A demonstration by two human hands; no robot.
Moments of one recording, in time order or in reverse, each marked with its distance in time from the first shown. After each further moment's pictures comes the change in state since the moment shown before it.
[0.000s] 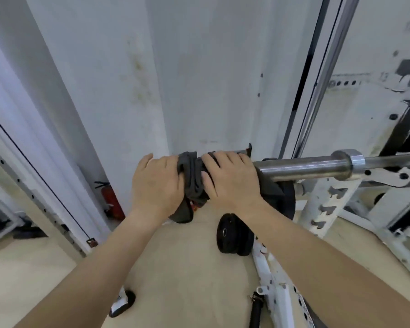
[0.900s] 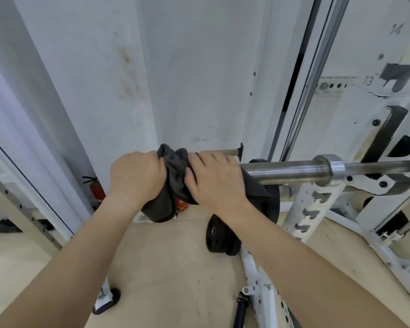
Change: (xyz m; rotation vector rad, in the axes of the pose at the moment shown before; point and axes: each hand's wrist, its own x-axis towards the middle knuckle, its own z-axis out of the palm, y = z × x) left_hand 0.030 0.020 0.005 0.114 -0.211 -0.163; right_hand 0.000 0.023 -0.005 0.004 -0.053 0.026
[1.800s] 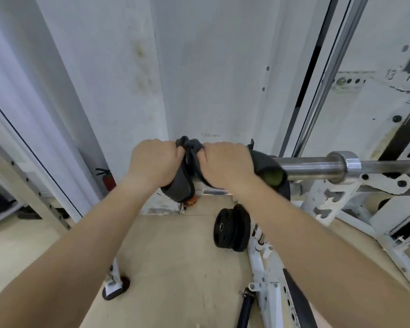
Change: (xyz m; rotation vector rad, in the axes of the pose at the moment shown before) left_hand 0.010 0.001 -0.006 0.053 -0.170 0.181; right_hand 0.034 -0.001 -0.013 0.021 -0.262 0.040
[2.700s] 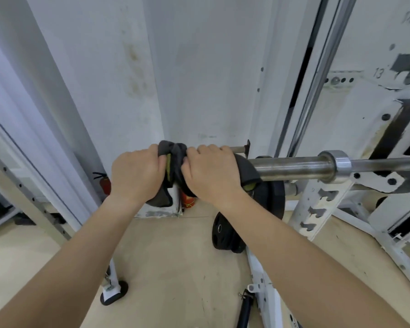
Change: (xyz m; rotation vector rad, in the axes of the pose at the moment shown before) left_hand -0.015 -0.004 0.020 -0.001 0.358 -0.065; right_hand -0.013 -0.006 0.016 -0.064 0.195 -0.060
